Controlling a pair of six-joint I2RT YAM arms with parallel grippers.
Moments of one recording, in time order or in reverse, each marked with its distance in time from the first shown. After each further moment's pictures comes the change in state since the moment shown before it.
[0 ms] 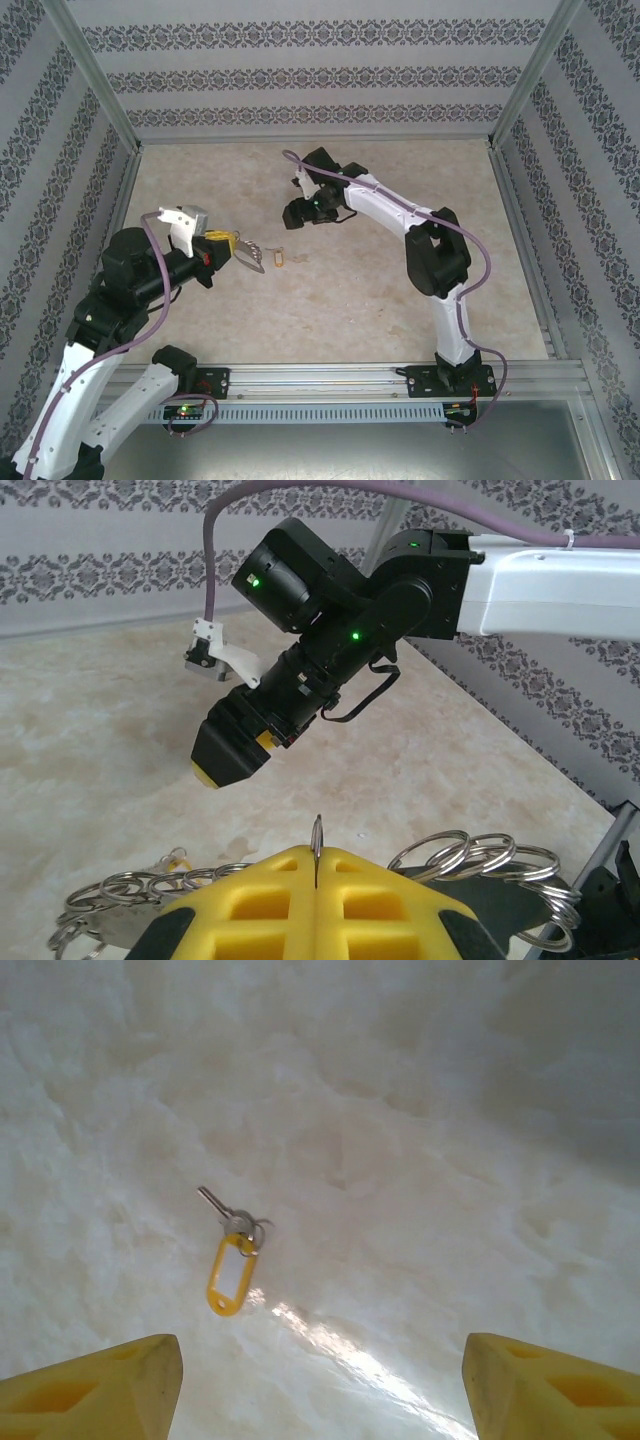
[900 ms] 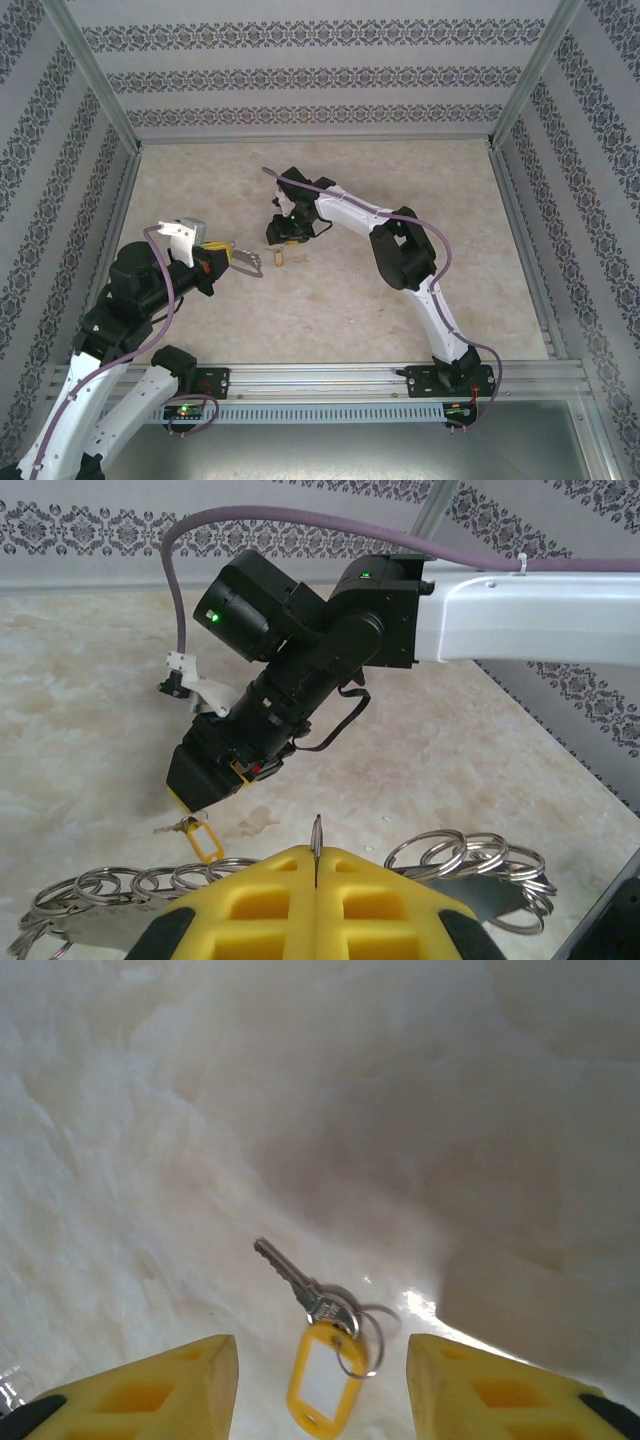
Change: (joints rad) left arm 0.000 -0.073 -0.122 0.019 -0.060 -0.043; right arm 0.079 0.236 0.140 0.002 -0.095 0.148
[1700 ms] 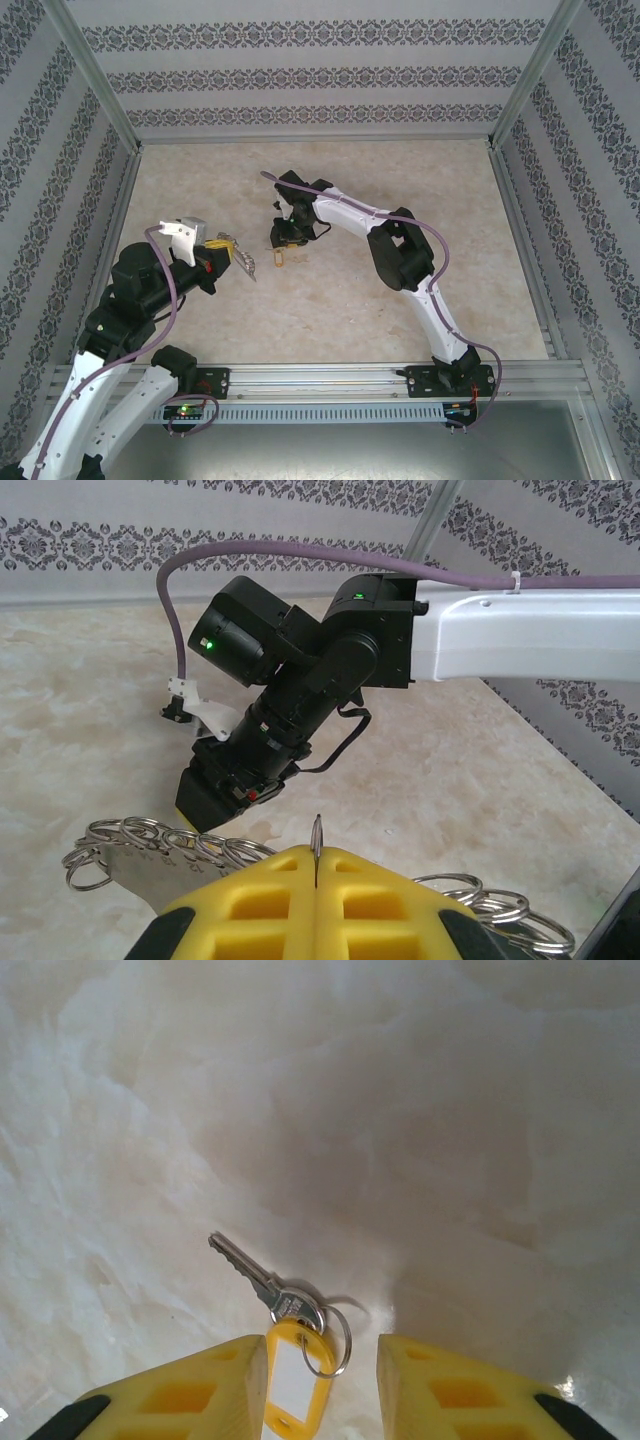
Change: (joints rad) left arm 0.000 -0.006 -0.032 0.058 -0.002 0.000; right arm 0.011 0.010 0.001 -0.034 0.056 0.025
